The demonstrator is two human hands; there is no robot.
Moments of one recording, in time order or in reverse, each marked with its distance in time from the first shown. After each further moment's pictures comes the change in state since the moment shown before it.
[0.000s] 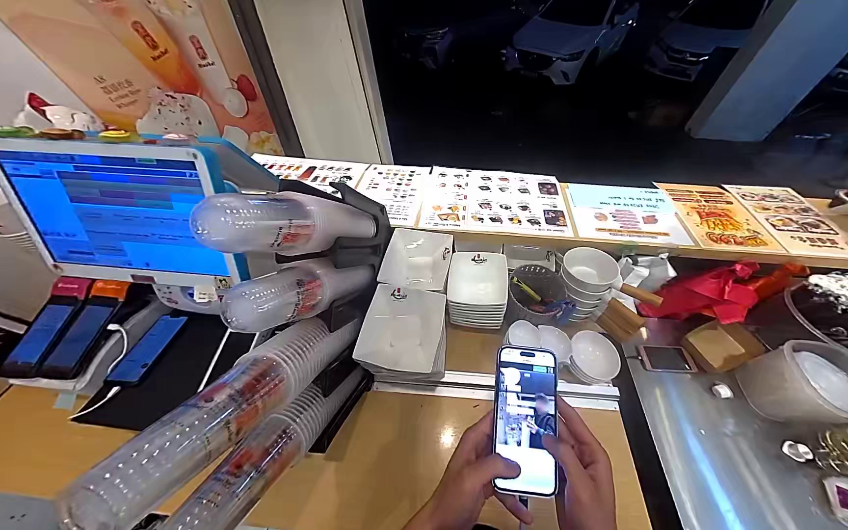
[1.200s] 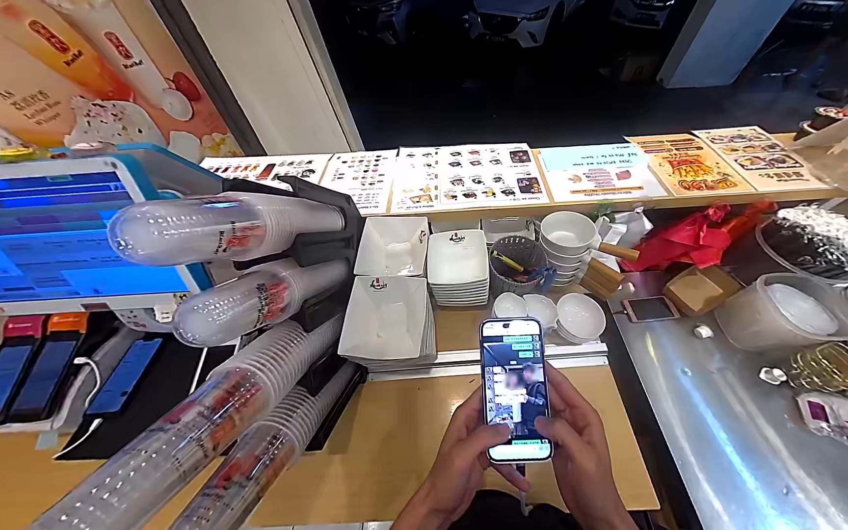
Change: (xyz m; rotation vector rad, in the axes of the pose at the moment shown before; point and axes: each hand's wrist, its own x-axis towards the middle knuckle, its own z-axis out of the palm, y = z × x) left_hand 0.001 0.002 0.007 -0.051 -0.032 0.007; right_hand 0.000 -0.001 -0.012 0.124 -0.144 -0.074
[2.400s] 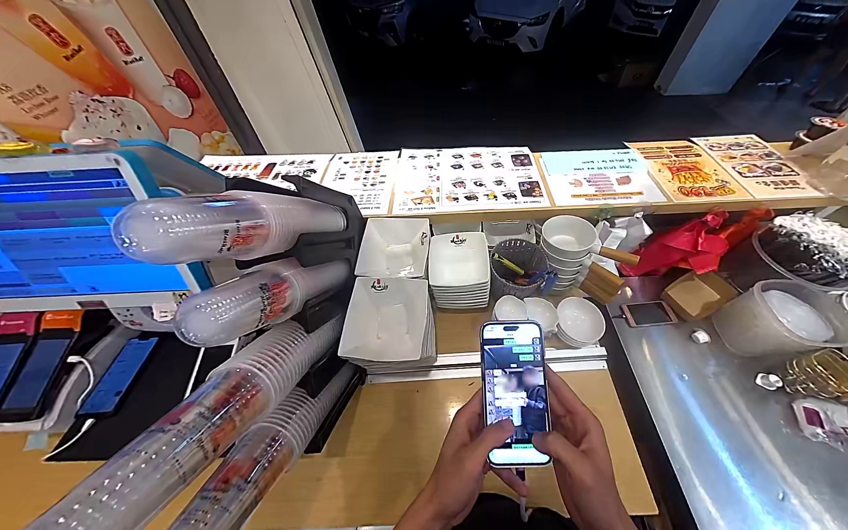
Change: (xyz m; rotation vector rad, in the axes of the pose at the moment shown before) left_hand 0.000 0.005 0.007 0.084 0.087 -0.034; right_hand -0.002 -0.005 0.004 -0.041 -0.034 0.026
